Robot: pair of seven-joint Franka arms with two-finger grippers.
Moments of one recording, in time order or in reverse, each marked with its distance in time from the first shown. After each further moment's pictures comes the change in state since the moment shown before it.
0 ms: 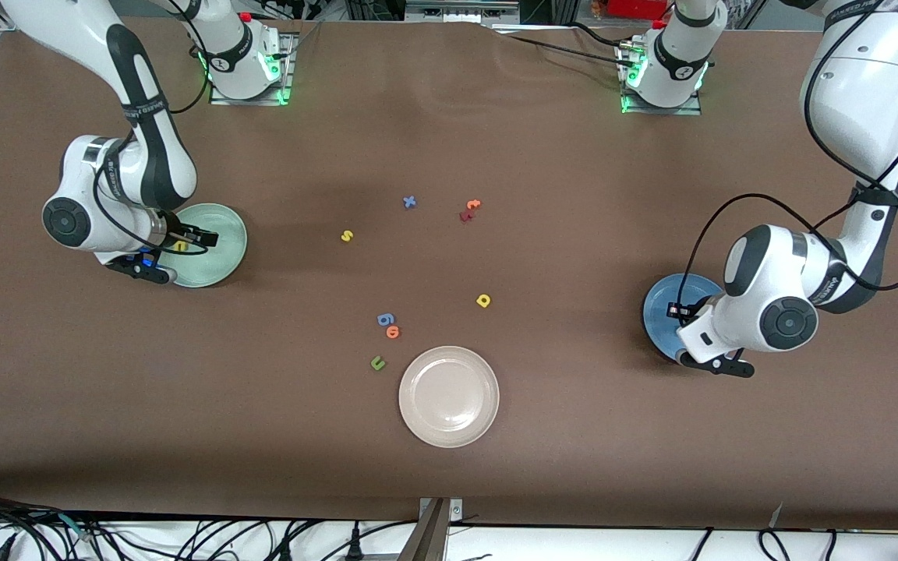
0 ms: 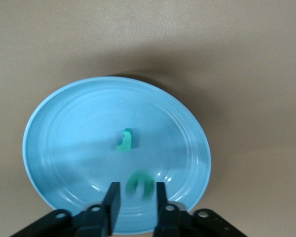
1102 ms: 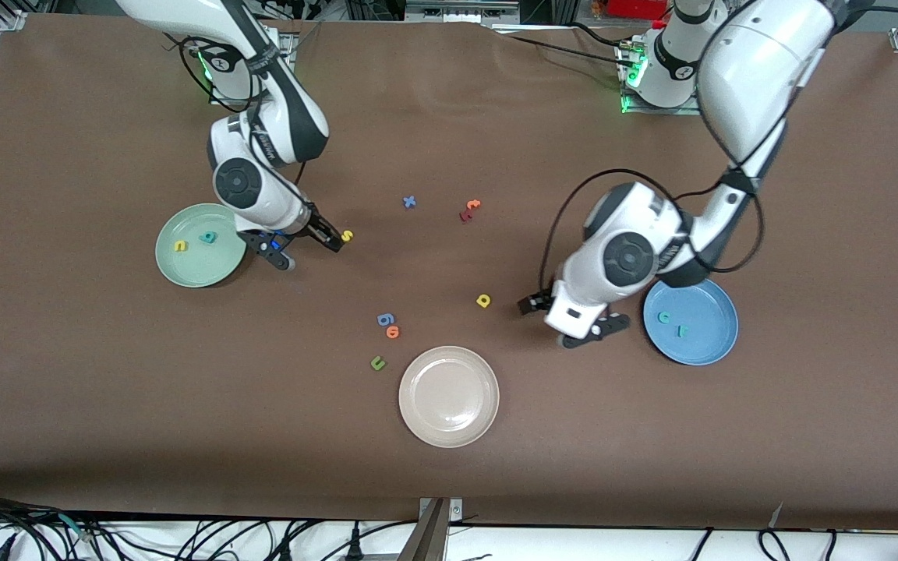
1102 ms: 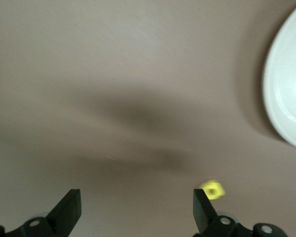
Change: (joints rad) left arm -0.289 0.005 -0.120 -0.014 -0.147 0.273 -0.936; right arm 0.028 0.024 0.468 -0.020 0.057 0.298 0.820
